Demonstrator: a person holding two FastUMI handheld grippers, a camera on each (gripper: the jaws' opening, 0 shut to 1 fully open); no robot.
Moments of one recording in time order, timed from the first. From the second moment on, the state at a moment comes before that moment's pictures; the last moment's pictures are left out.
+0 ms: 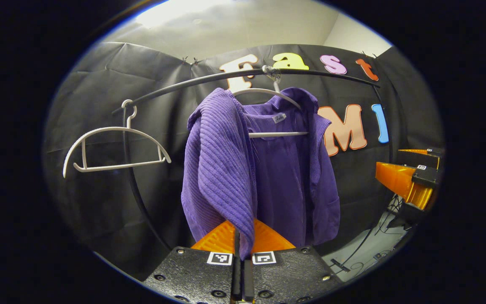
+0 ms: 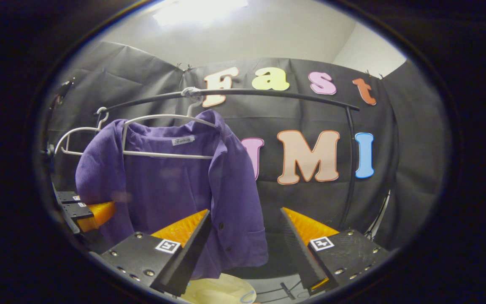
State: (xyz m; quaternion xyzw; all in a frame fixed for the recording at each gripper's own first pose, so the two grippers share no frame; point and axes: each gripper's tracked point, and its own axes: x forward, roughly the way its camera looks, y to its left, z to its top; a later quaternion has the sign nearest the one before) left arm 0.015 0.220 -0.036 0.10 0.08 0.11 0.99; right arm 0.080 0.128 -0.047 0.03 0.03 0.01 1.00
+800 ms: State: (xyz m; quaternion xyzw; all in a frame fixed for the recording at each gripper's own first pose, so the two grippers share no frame) left arm 0.013 0.218 -0.021 0.09 0.08 0.15 0.98; right arm 0.149 0.173 -0.047 0.04 0.03 0.12 0.99
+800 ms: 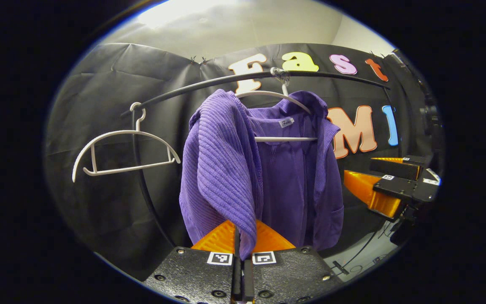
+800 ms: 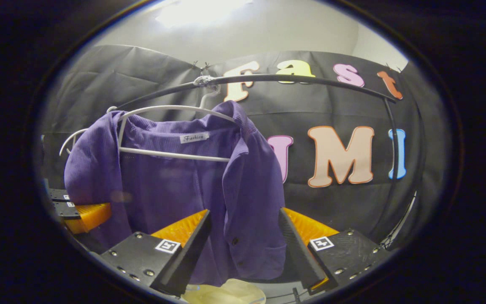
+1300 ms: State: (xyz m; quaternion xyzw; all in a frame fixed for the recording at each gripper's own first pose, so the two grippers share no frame) left arm 0.014 0.218 -0.009 0.08 0.07 0.14 0.98; right arm 0.201 0.202 -0.060 0.05 0.04 0.13 0.99
